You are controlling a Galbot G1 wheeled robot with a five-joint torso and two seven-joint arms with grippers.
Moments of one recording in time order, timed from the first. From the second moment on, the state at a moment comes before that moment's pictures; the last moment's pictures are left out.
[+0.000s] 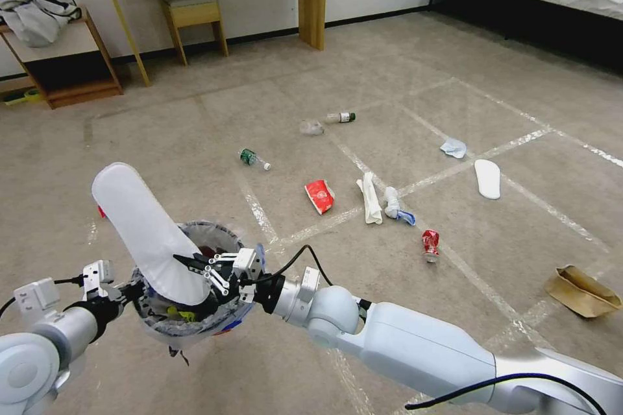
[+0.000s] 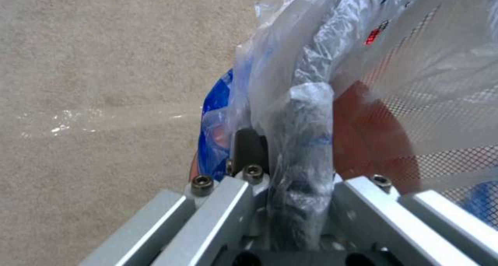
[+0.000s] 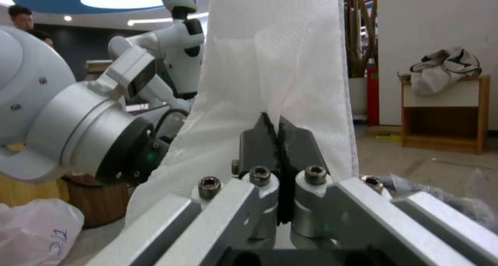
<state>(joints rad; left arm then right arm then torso) 1.61 -1.02 -0.96 -2.19 -1.25 0.74 -0.31 -0.51 1.16 -0.74 1.66 0.75 0.39 -0.22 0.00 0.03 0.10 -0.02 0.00</state>
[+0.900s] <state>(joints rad) 1.60 -1.02 -0.95 -2.19 -1.25 0.74 -0.31 -0.52 1.14 -0.74 1.65 0.72 0.40 -0.22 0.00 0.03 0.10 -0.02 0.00</state>
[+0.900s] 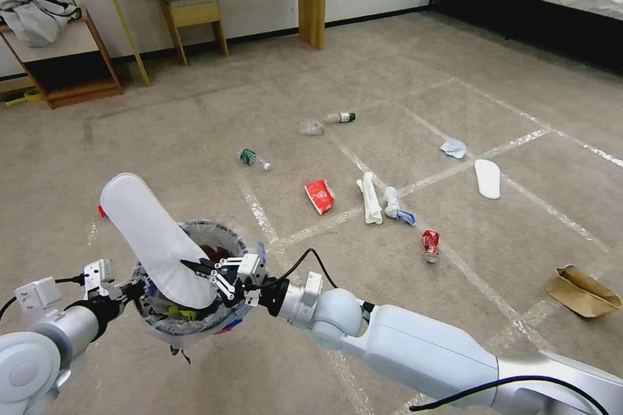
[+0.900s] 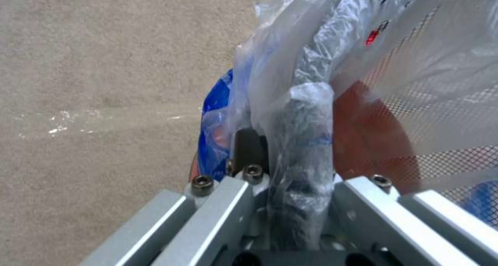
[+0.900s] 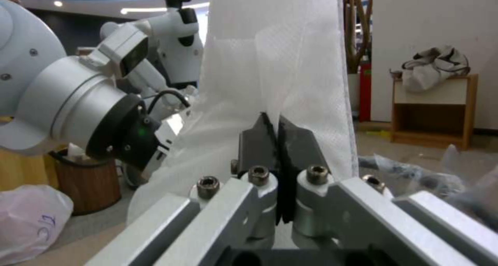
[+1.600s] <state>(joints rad) 1.60 -1.02 -0.95 -2.19 -1.25 0.74 -0.31 -0.53 1.11 -0.73 1.66 0.70 0.39 -0.21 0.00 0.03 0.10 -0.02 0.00</state>
